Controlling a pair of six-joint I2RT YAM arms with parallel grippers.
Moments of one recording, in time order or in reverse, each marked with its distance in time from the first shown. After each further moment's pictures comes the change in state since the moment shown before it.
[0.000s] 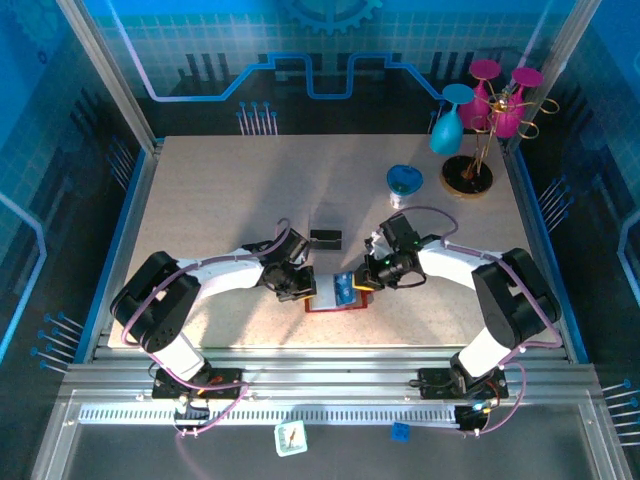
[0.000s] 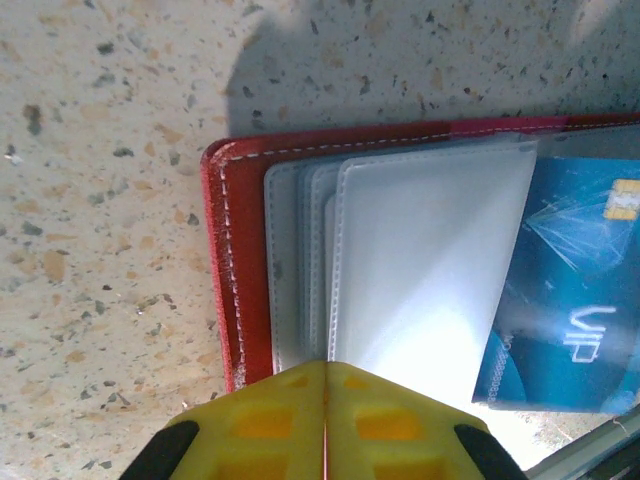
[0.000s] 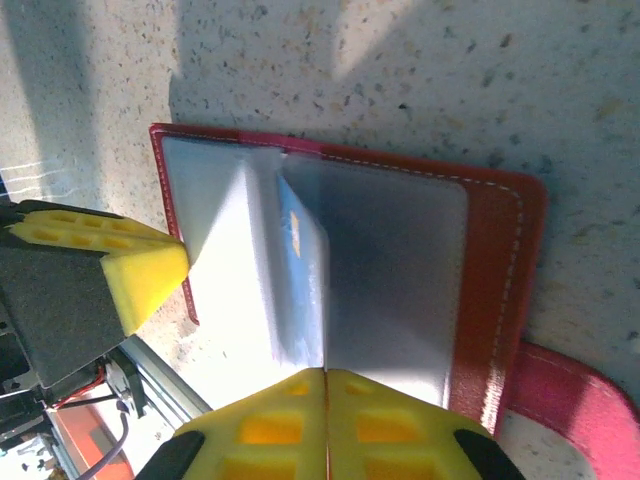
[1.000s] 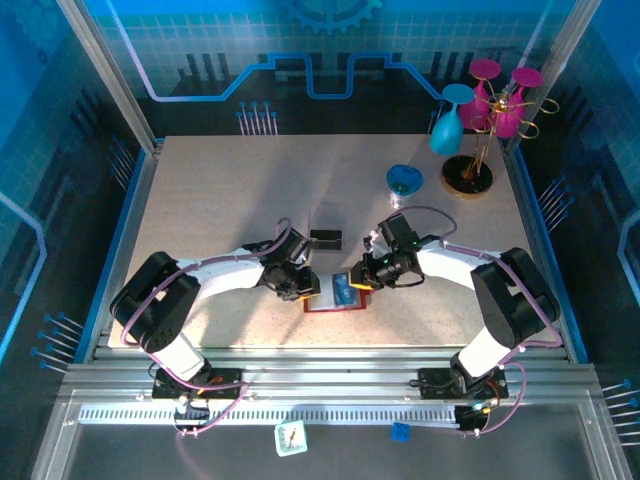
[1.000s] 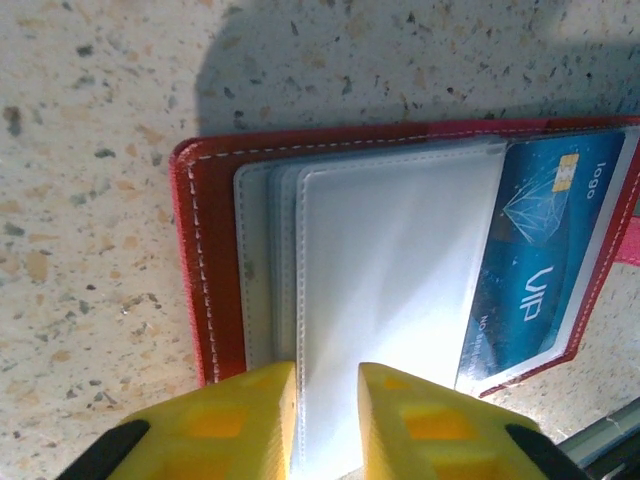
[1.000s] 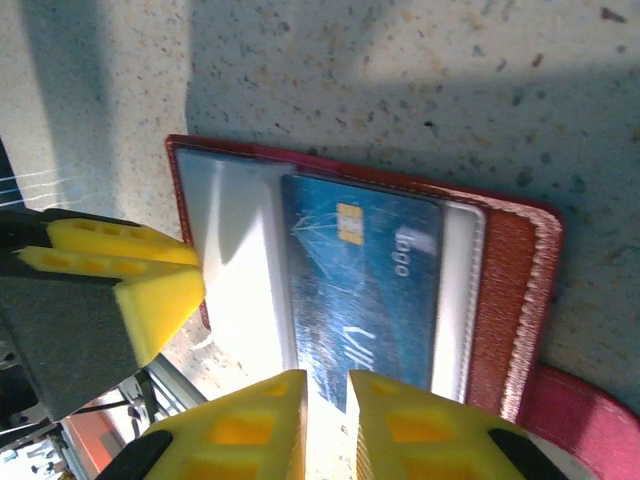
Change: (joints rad) left arm -0.005 -0.003 0.005 0.000 0.000 -0.004; right arm 0.013 0.006 0.000 0.037 0.000 0.034
